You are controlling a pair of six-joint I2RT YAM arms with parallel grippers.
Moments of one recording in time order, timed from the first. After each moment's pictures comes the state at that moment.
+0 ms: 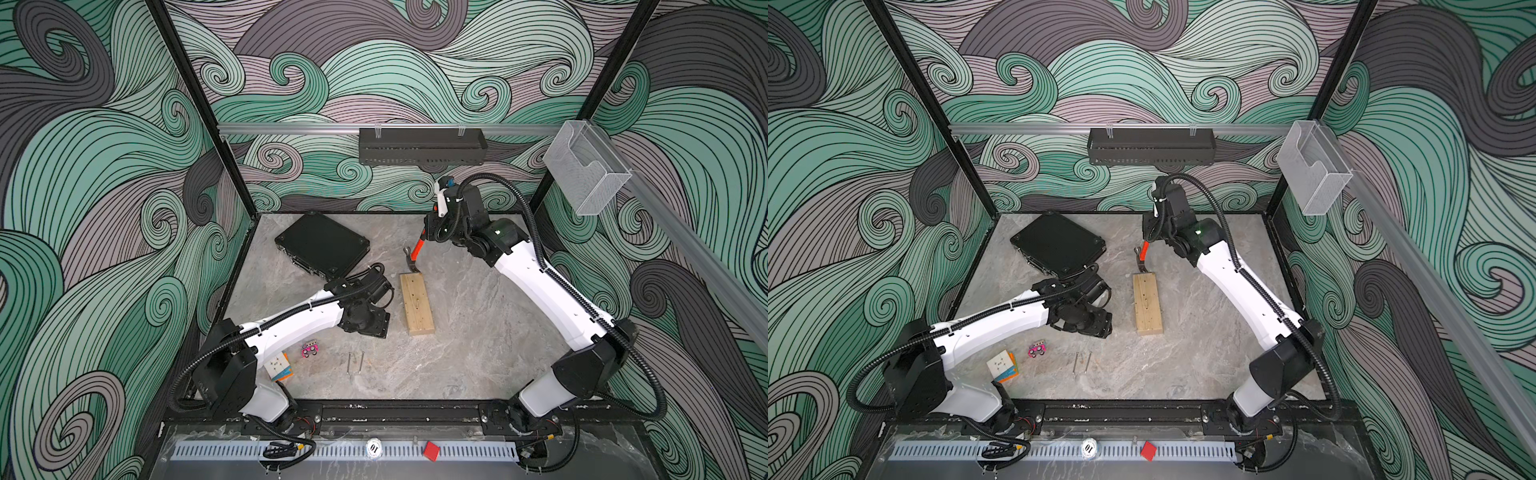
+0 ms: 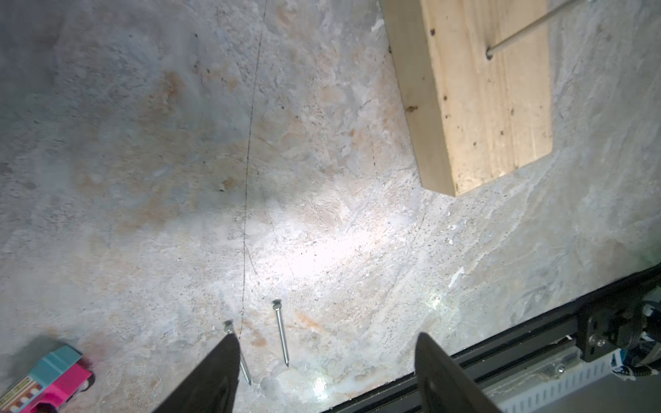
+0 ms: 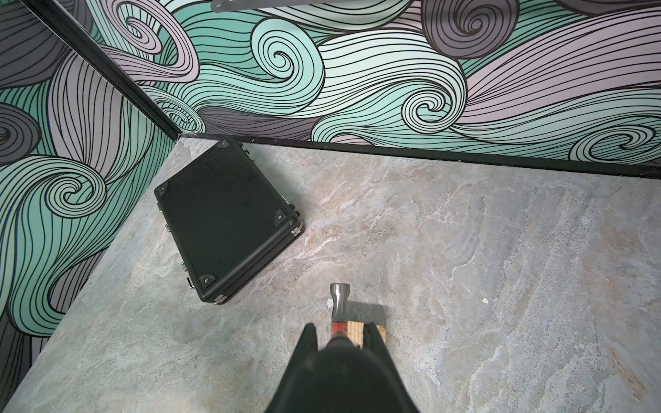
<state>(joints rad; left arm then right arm) -0.79 1.46 1.08 -0.89 0.05 -0.56 0.58 1.59 1.72 -0.72 0.16 0.29</state>
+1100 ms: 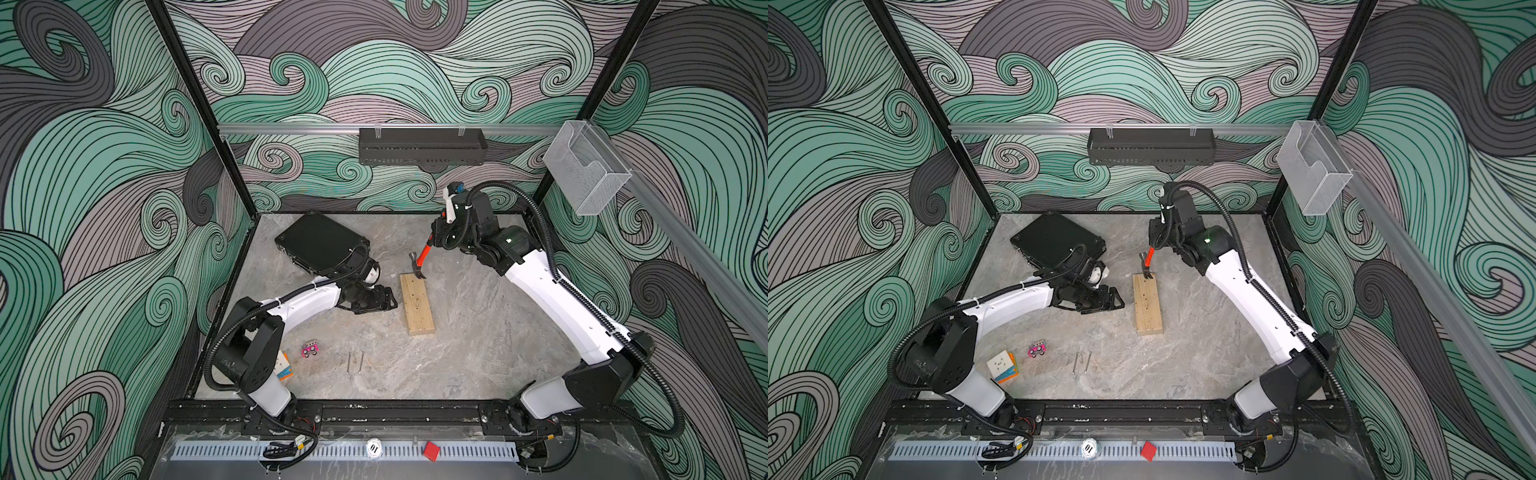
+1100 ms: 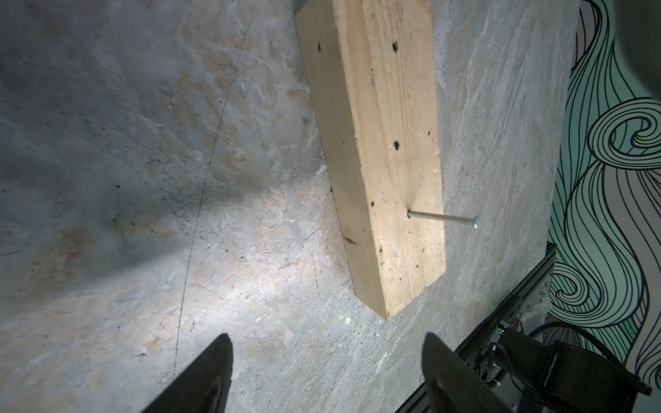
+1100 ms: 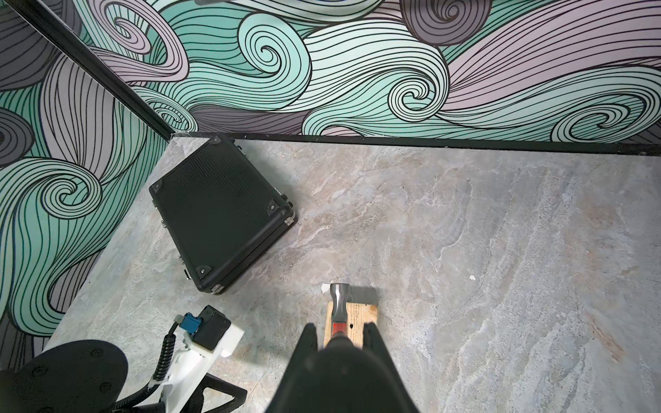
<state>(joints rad) -0.58 1.62 1.04 -0.49 0.40 -0.55 0.58 1.50 1.63 -0.73 0.18 0.32</state>
